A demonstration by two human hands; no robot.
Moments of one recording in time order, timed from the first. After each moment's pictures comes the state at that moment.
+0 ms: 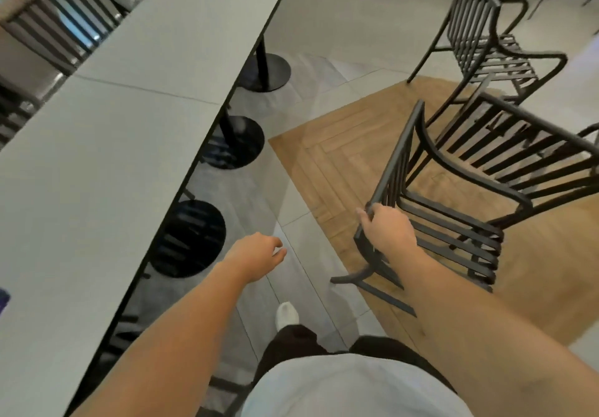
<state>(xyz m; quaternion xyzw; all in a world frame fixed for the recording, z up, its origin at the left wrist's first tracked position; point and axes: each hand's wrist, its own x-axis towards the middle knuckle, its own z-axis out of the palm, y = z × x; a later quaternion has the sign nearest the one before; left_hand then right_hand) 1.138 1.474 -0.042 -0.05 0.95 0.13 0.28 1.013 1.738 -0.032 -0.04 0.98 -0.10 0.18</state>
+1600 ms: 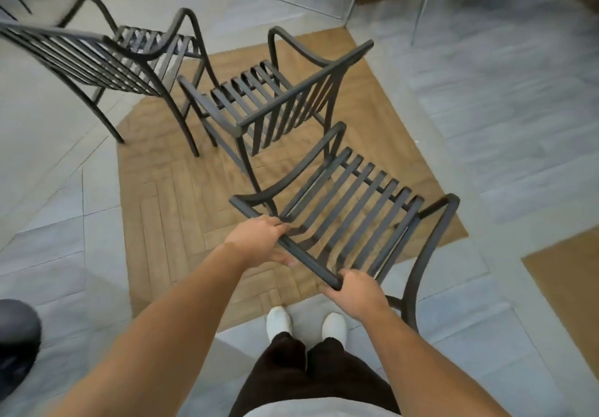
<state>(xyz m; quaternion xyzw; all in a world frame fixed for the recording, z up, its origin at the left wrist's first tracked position) 0.582 1.685 -0.055 0.66 0.68 -0.14 0.28 0.836 1.711 -0.081 0.54 0.73 -0.34 0.24</state>
